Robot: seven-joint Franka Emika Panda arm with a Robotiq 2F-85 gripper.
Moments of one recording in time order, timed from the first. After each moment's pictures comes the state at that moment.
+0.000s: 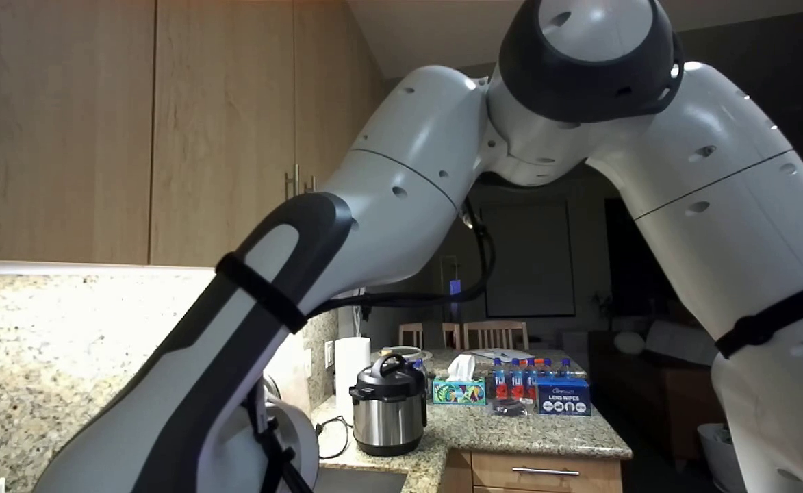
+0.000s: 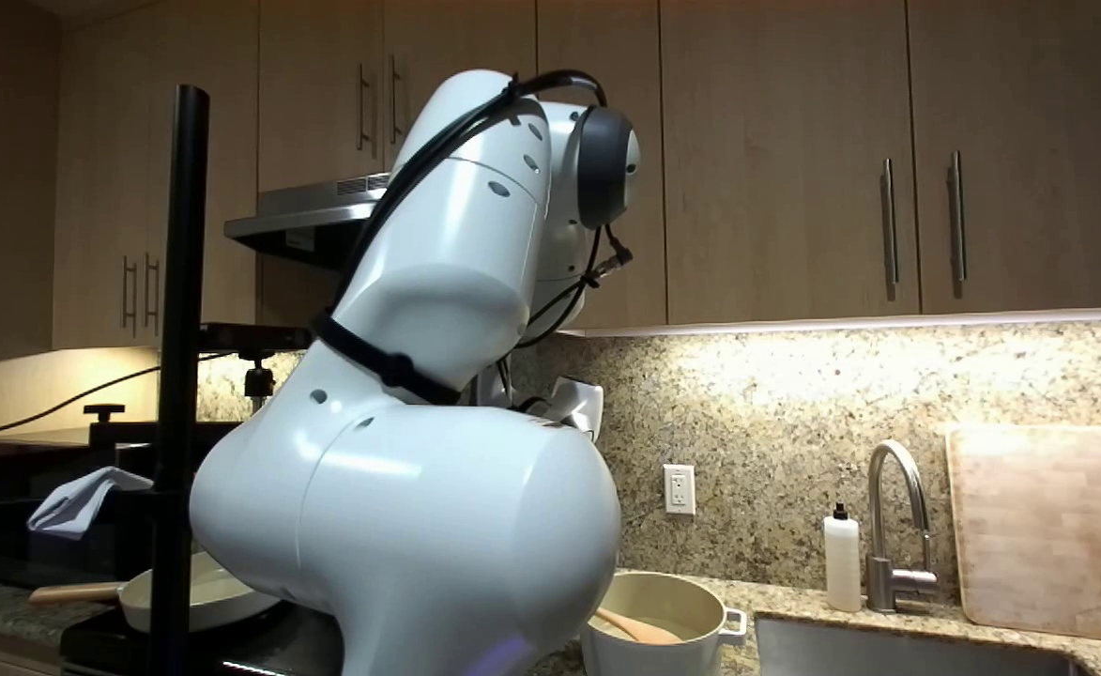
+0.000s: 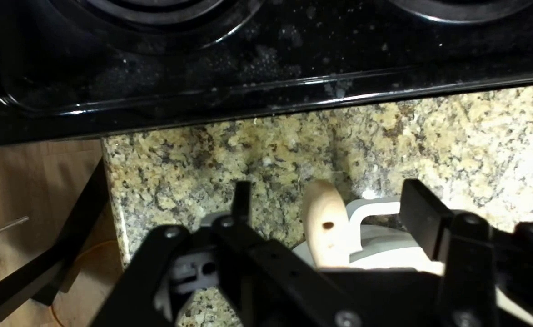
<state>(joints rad) 0.46 0.36 0.33 -2.26 0.32 2.75 1.53</state>
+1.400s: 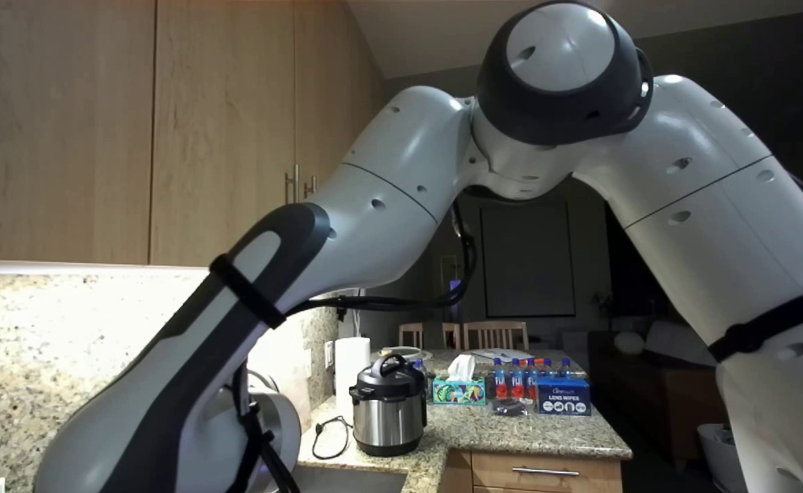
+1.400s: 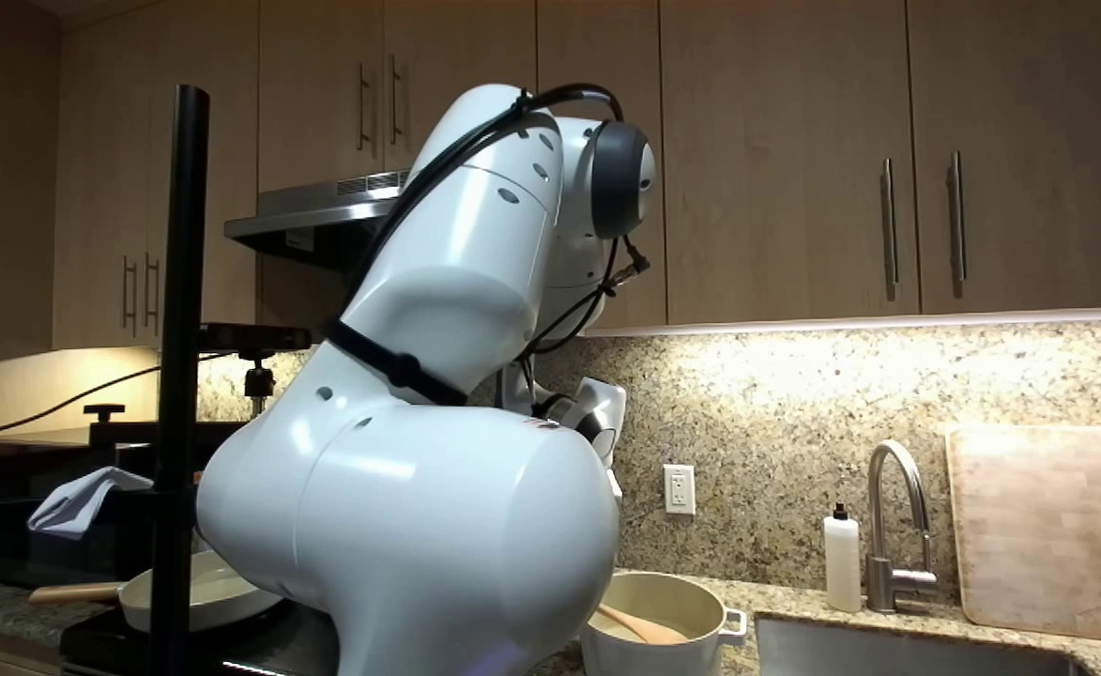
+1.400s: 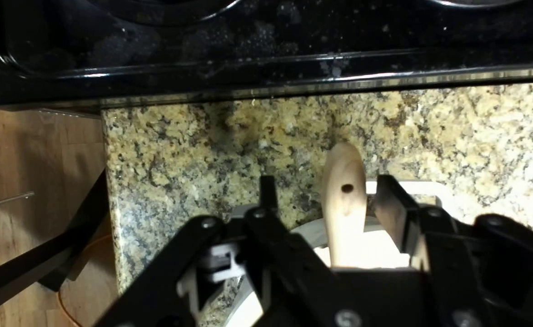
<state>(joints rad) 0.42 0.42 0.31 -2.16 0.32 2.62 1.44</state>
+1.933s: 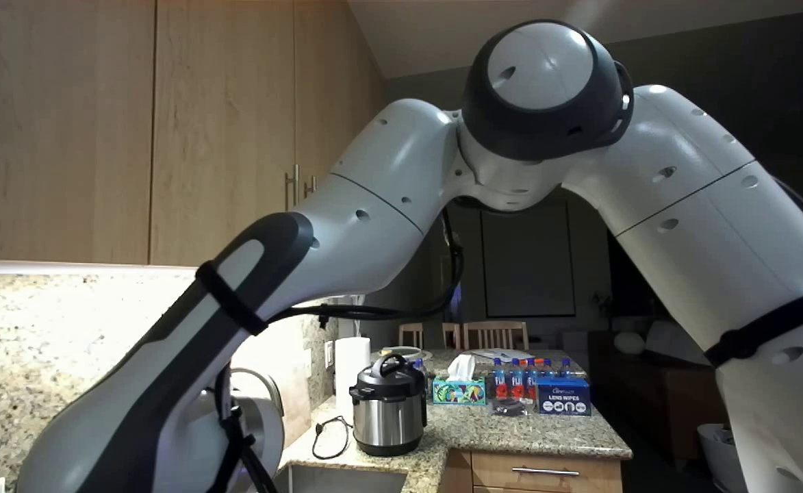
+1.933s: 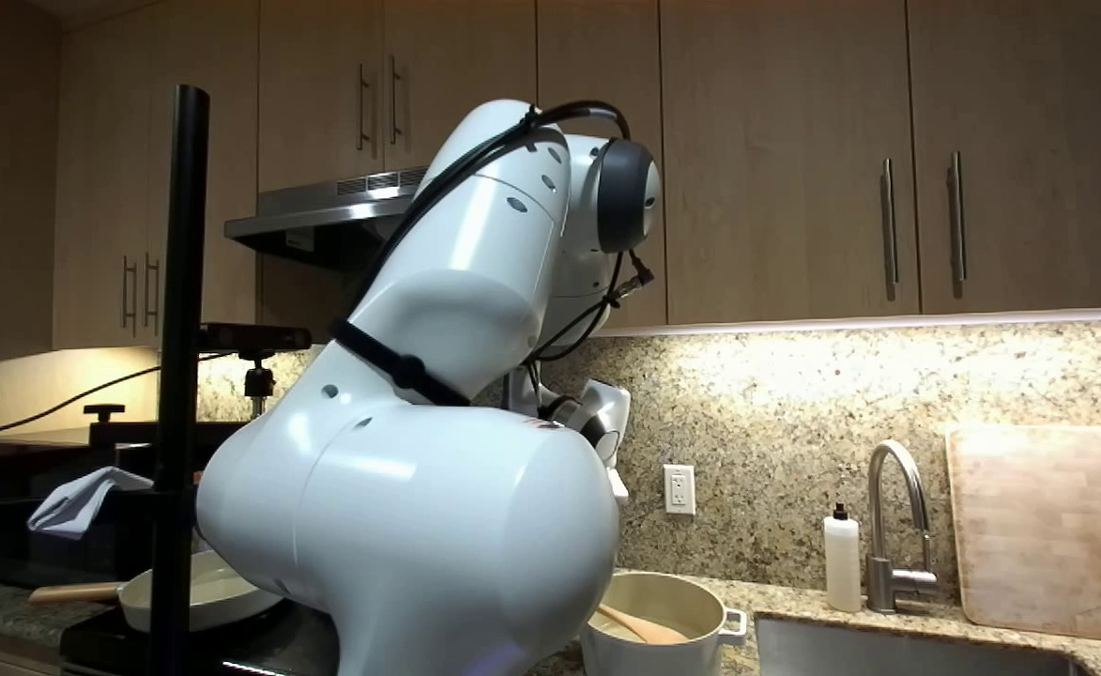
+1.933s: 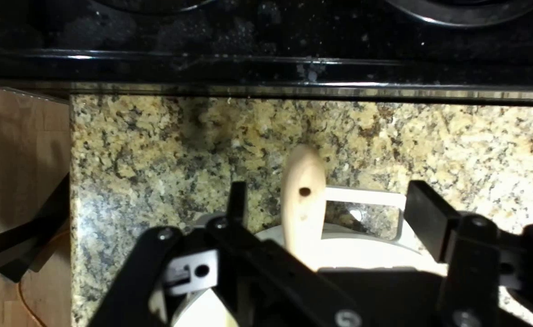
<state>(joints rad) 0.42 0.47 0.31 -2.09 0.32 2.62 1.34</state>
